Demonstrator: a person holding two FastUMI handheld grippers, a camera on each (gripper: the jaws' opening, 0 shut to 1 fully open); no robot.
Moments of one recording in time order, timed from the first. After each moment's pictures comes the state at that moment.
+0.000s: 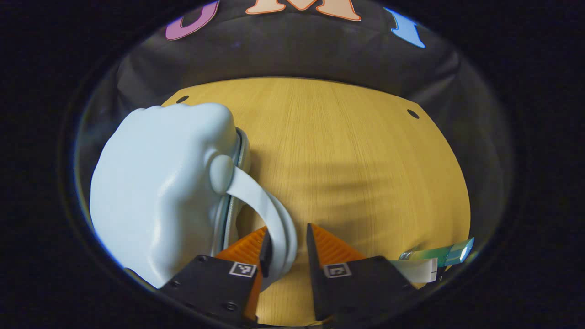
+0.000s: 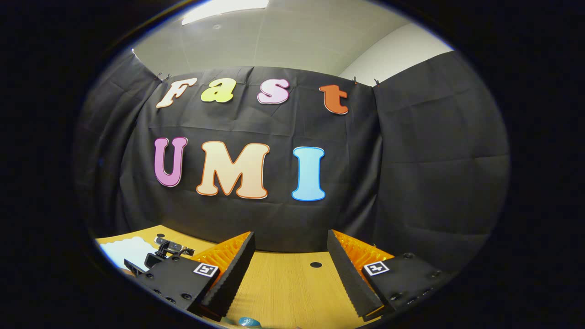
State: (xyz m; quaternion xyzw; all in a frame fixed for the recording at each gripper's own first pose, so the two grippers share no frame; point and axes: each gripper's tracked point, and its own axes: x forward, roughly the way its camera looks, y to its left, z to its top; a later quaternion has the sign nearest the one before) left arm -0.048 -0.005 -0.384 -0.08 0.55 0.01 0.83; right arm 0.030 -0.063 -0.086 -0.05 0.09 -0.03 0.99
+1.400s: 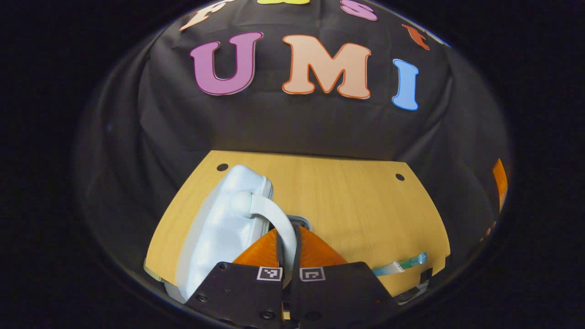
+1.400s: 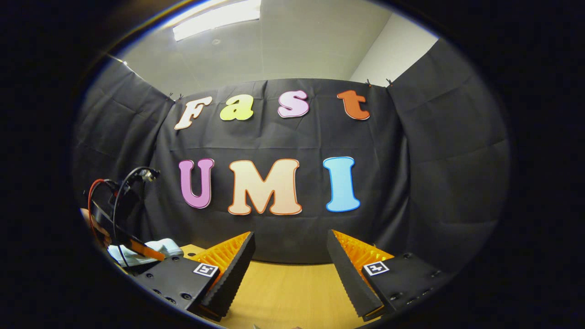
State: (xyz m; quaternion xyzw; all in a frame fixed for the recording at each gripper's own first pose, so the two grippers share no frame) left arm -0.002 0.139 -0.173 -0.08 0.38 0.02 0.92; right arm 0.048 0.031 -0.069 0.02 0.05 0.06 1.00
